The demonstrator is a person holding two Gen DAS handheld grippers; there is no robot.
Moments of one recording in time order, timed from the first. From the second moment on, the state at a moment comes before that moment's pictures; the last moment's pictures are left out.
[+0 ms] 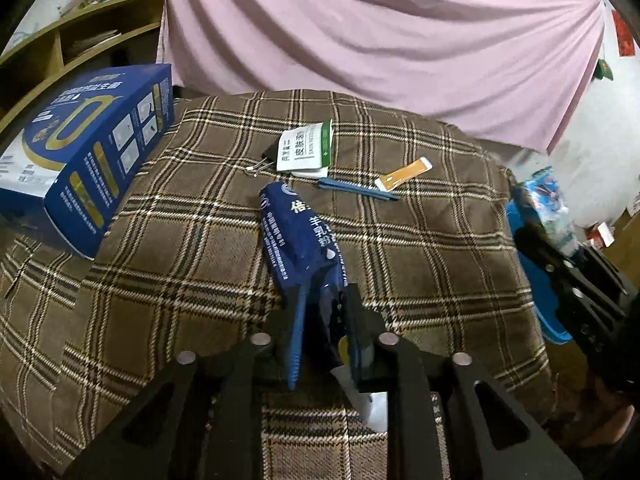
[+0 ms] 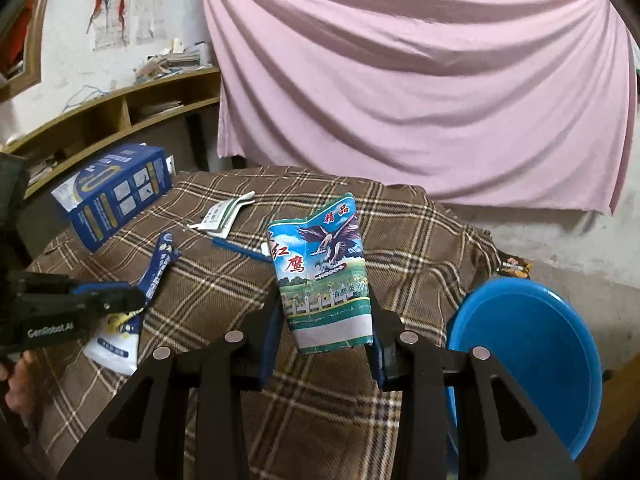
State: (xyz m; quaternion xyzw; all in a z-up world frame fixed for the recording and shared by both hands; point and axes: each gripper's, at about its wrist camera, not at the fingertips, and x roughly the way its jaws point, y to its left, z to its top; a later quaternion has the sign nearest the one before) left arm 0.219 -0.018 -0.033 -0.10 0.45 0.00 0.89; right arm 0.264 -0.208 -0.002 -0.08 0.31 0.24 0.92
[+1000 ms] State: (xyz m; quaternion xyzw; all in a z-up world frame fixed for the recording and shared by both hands) left arm 0.180 -0.106 0.061 -0.07 0.17 -0.10 0.98; right arm 0.202 -0.304 0.047 0.03 0.10 0.18 0.98
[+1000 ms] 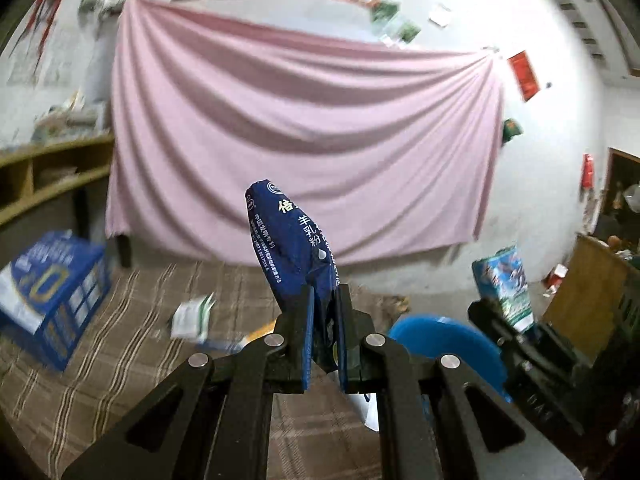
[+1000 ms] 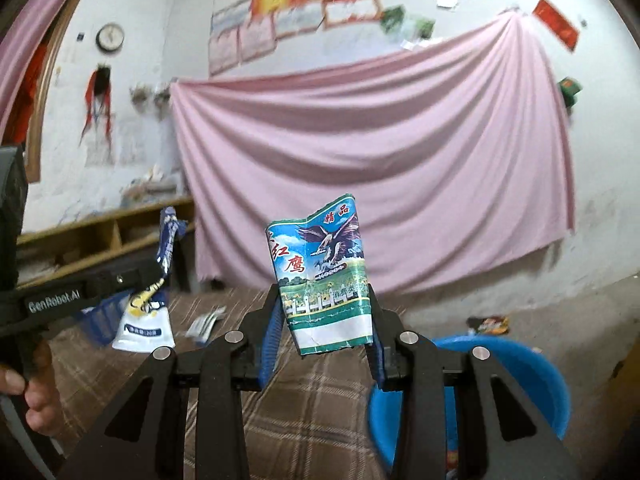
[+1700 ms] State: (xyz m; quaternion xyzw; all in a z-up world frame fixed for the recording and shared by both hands) left arm 0.201 -0.224 0.080 0.02 0.08 -0.25 0.96; right arm 0.201 -0.394 0.060 0.05 0.01 0.04 1.00
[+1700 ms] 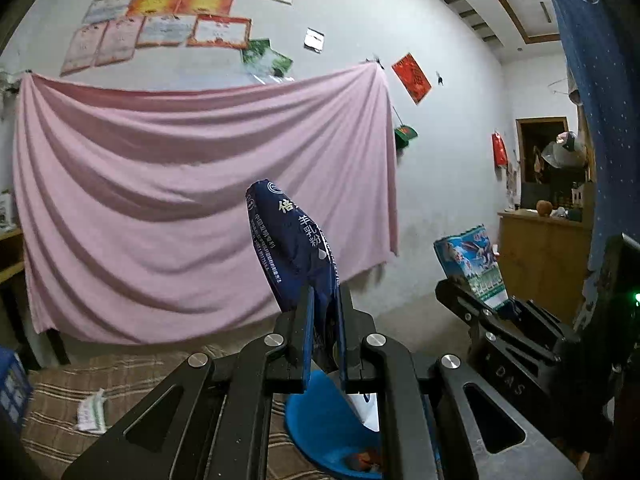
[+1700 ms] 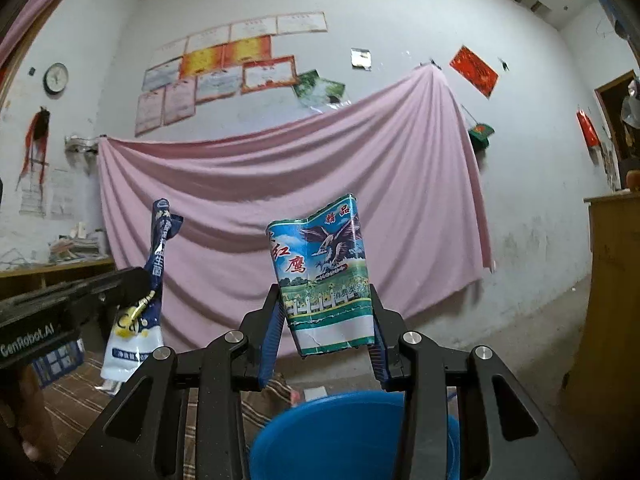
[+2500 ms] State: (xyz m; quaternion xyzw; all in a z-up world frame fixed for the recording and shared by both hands) left arm 0.272 -0.267 0.046 -0.01 0.24 -0.29 0.93; right arm 0.238 -0.430 0.024 0.08 0.13 0.02 0.99
